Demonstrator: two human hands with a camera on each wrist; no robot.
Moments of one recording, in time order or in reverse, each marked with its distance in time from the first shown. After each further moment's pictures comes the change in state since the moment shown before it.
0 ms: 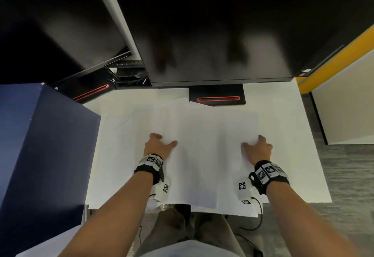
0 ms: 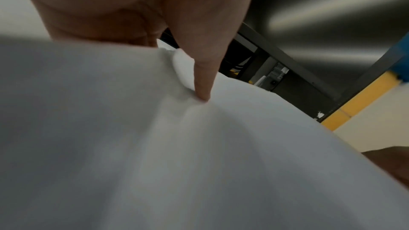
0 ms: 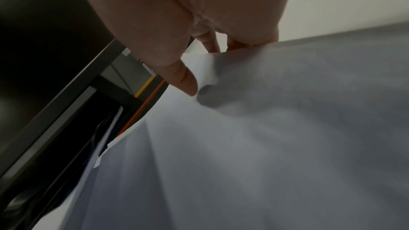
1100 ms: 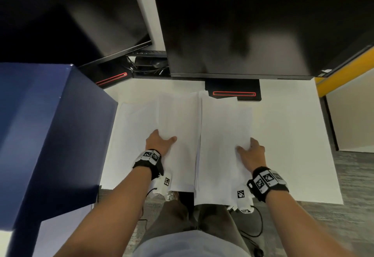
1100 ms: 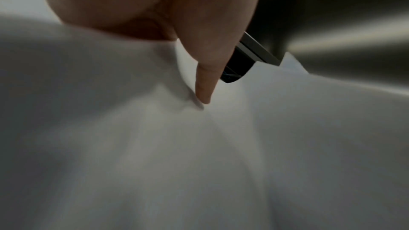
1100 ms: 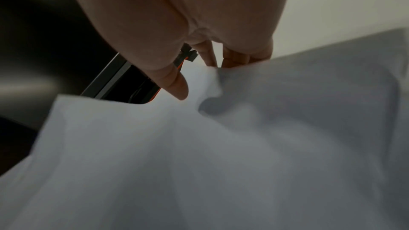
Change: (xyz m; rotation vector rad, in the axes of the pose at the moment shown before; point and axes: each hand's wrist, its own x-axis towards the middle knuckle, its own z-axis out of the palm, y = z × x) left_hand -0.008 -0.041 -0.031 -0.070 0.031 0.033; right_hand -0.039 0.015 0.044 0.006 -0.155 -0.177
